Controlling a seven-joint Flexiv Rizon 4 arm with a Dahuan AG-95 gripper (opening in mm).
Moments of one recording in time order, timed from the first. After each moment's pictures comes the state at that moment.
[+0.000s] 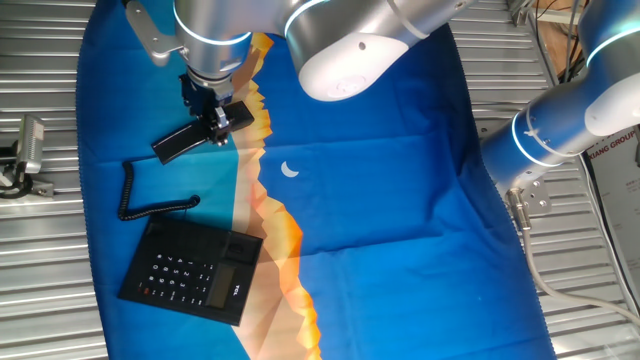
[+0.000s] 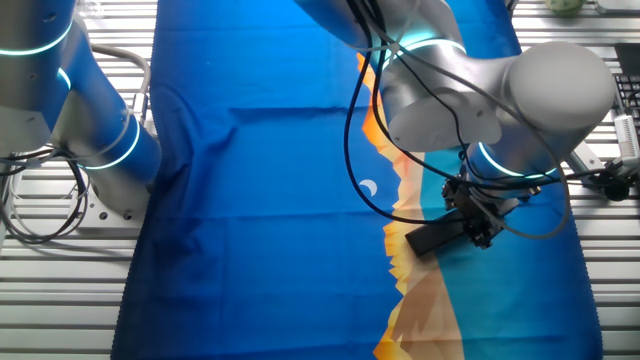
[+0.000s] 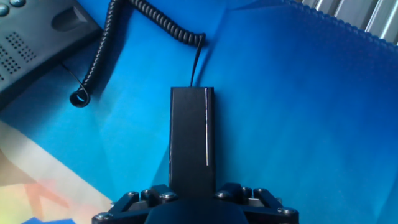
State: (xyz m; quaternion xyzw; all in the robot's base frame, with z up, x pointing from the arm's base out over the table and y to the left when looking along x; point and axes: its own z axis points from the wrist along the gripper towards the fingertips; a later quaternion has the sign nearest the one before) arm 0.609 -0.106 0.030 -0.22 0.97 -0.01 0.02
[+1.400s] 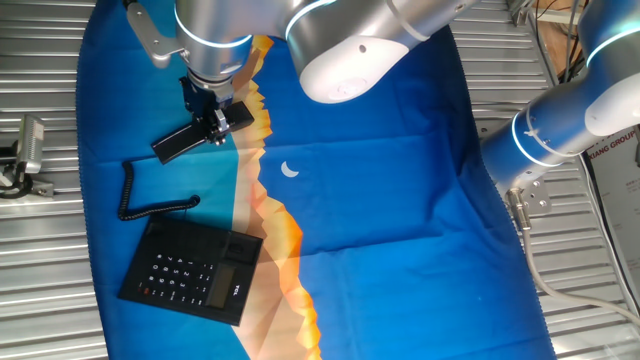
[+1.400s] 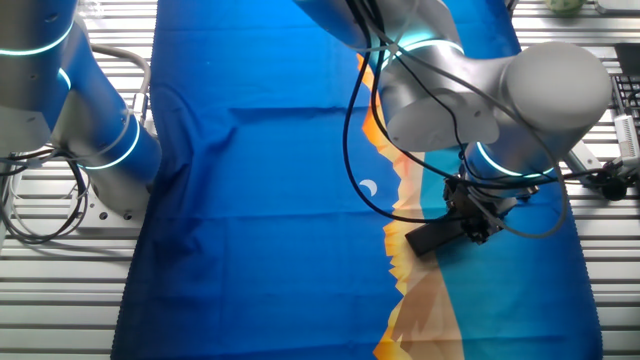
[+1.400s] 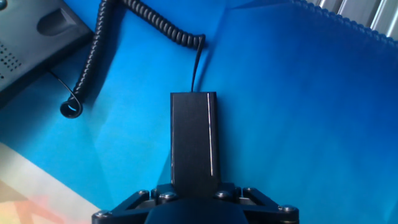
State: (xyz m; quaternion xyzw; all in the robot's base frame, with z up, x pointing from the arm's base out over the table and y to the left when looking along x) arm 0.609 -0.104 0.028 -0.22 0.98 -0.01 0.02
